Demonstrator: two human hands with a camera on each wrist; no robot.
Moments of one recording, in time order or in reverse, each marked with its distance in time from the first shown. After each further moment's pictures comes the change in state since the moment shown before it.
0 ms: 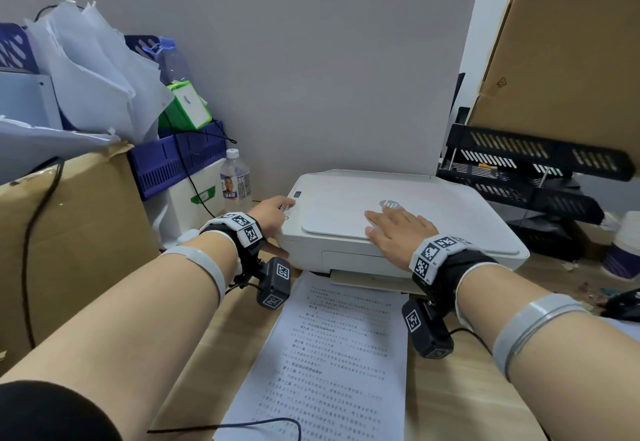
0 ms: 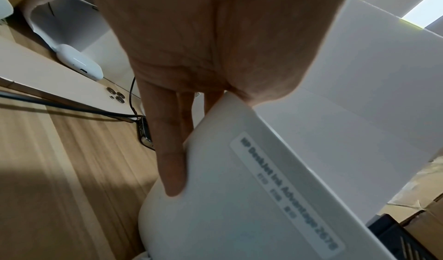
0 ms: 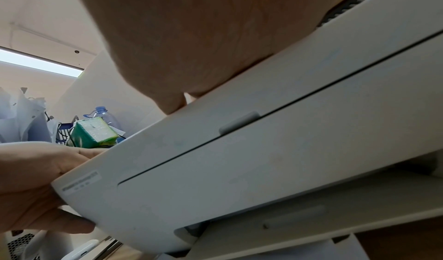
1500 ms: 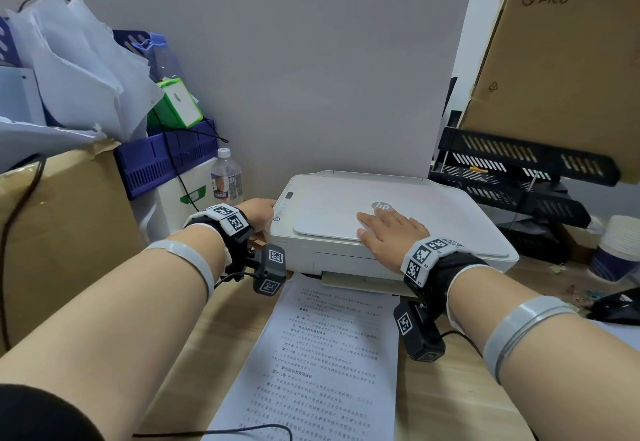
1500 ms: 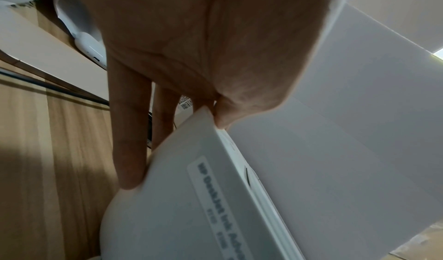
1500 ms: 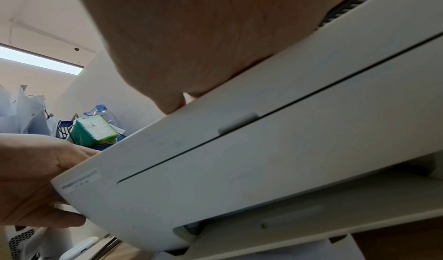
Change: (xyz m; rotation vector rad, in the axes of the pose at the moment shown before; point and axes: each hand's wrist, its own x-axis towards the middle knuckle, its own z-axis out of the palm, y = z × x) left_hand -0.018 0.017 -0.003 0.165 -0.047 -0.026; right_hand 0.001 0.002 0.003 -0.005 -0.009 0.007
